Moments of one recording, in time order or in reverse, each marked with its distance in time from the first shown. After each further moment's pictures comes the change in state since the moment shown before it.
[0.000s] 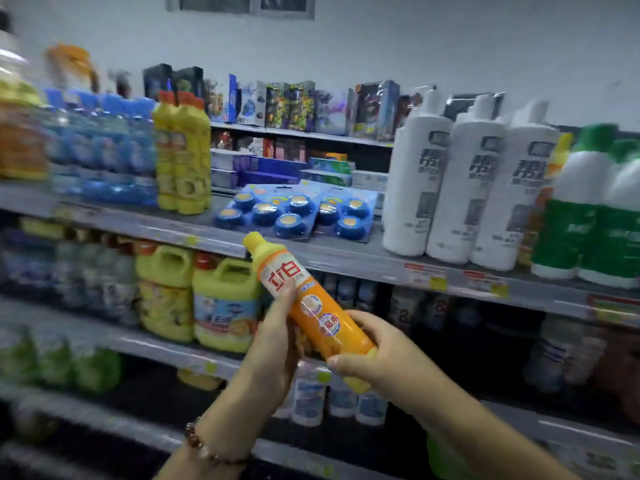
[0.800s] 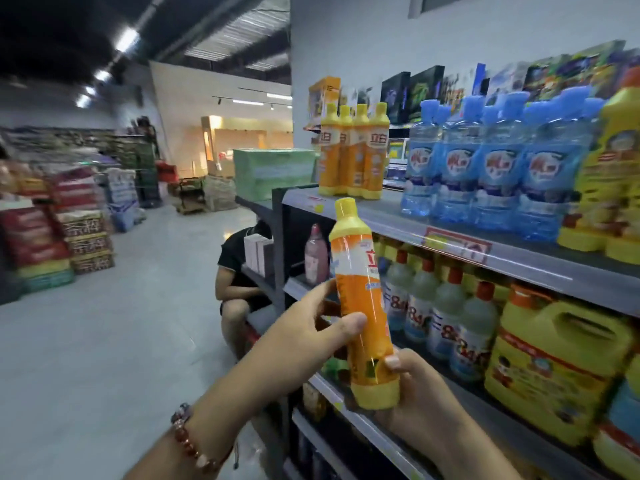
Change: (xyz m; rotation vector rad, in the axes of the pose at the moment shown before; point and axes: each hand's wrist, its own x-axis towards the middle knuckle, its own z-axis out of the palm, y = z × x) left_hand -0.072 0.300 -0.447 1.044 0.367 0.228; right_hand 0.224 -0.190 0.475 1.137 -0.931 0.143
